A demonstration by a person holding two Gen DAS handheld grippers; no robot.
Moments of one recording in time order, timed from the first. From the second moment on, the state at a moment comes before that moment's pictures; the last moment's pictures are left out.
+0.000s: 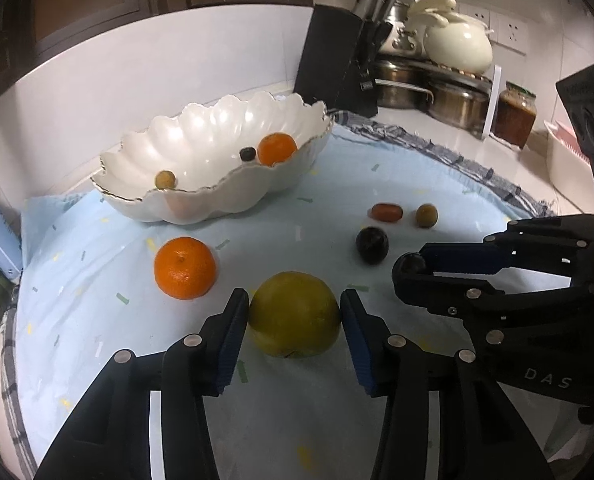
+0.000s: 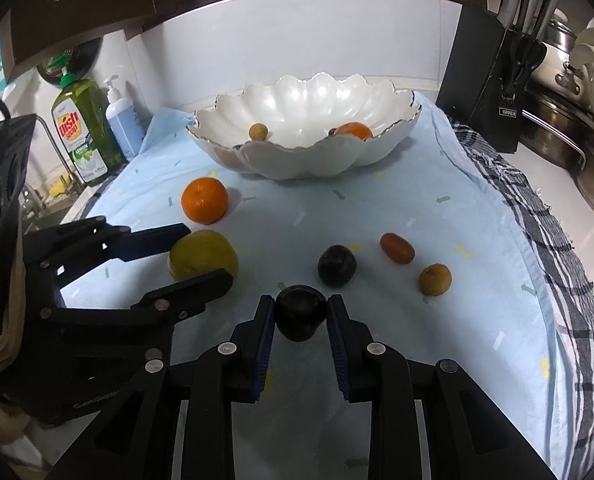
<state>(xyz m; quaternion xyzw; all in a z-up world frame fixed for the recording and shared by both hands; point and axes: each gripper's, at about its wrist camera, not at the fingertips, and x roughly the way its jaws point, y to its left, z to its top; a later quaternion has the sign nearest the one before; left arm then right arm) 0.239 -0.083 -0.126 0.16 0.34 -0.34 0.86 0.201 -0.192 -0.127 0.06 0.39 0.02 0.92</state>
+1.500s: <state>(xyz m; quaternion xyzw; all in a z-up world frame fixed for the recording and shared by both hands) 0.406 -0.109 -0.019 0.11 0.27 -0.26 0.92 0.392 -0.238 -0.021 0.03 0.34 0.01 0.94</state>
